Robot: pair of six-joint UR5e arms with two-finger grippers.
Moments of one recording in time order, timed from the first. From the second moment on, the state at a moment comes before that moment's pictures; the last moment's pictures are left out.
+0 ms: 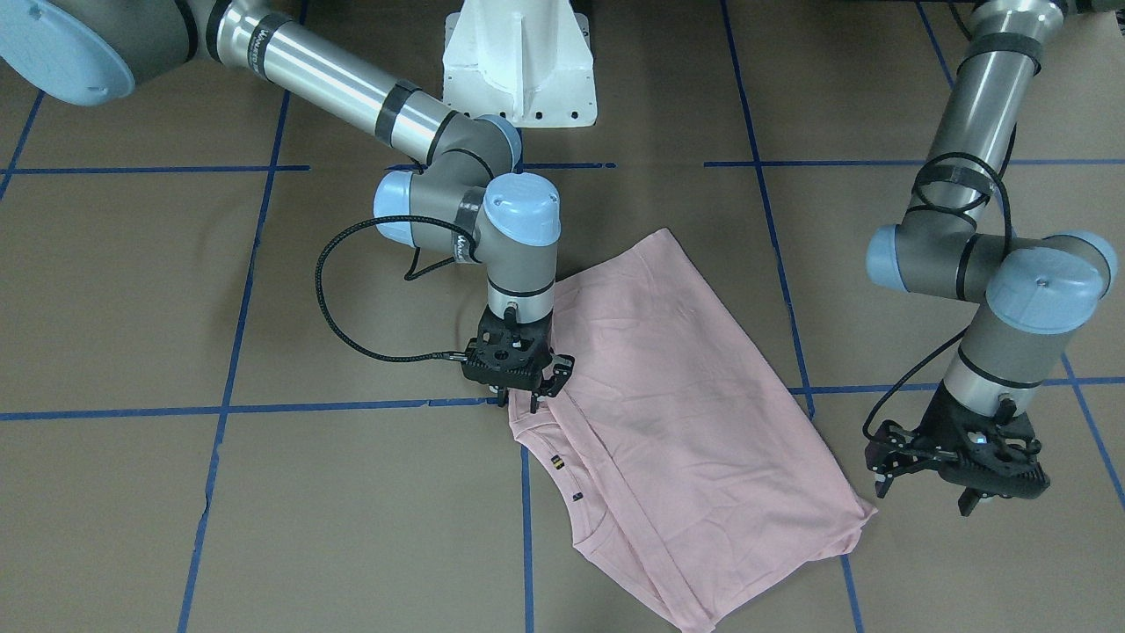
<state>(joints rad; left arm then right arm) -1.03 -2.13 -1.10 -2.38 -1.85 -0.56 0.54 -0.58 1.04 -1.23 1.55 1.45</state>
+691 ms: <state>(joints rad) -1.02 -2.13 -1.10 -2.38 -1.85 -0.56 0.54 -0.58 1.06 -1.26 1.55 1.43</state>
